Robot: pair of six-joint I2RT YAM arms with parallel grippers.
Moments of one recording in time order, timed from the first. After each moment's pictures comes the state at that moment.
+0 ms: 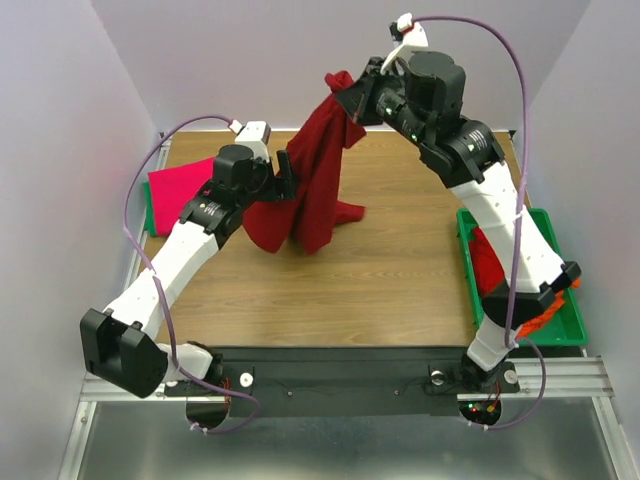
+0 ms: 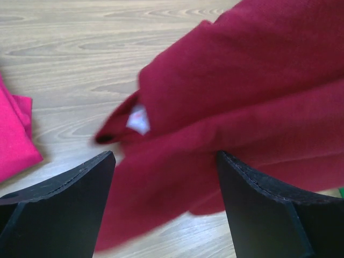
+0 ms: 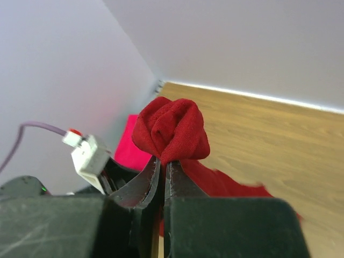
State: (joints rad) left arm -0.43 1.28 1.20 -0.29 -0.02 -0.31; right arm 0.68 1.76 2.36 -0.64 0.11 0.41
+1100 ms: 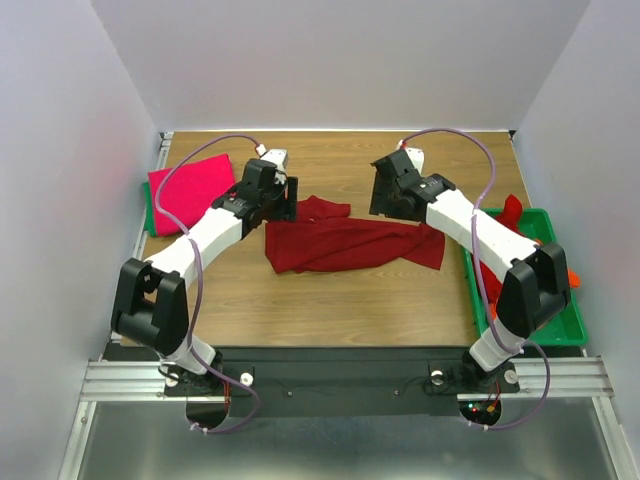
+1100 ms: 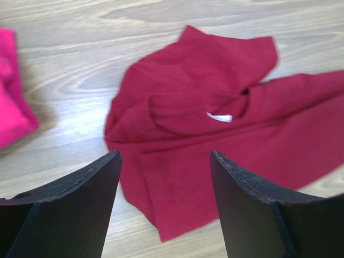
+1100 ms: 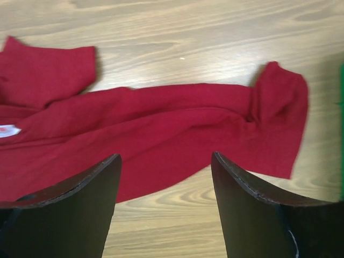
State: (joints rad) left arm -0.42 1.52 1.12 -0.29 -0.06 -0.22; right arm 0.55 1.64 1.42 -0.71 0.43 0.60
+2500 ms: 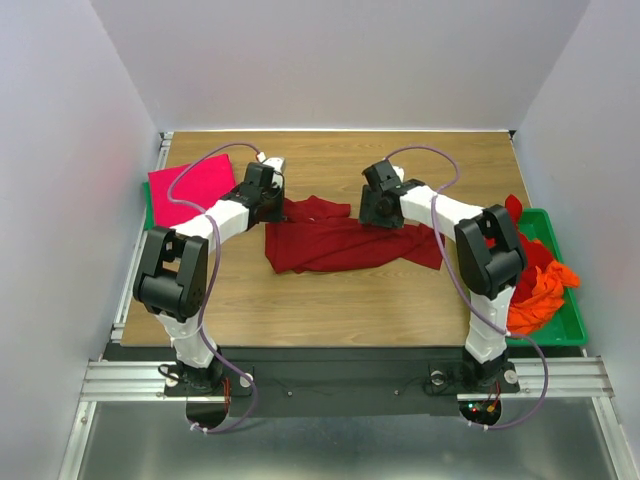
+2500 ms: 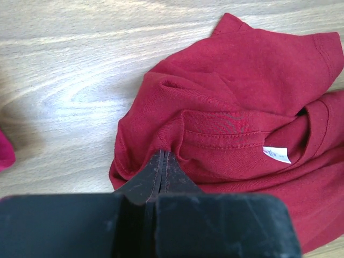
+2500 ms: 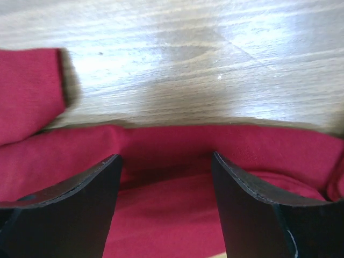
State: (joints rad) left arm -0.34 1.74 1.13 -0.16 0.03 -0.21; right arm 0.48 1.96 1.42 -0.50 0.25 0.58
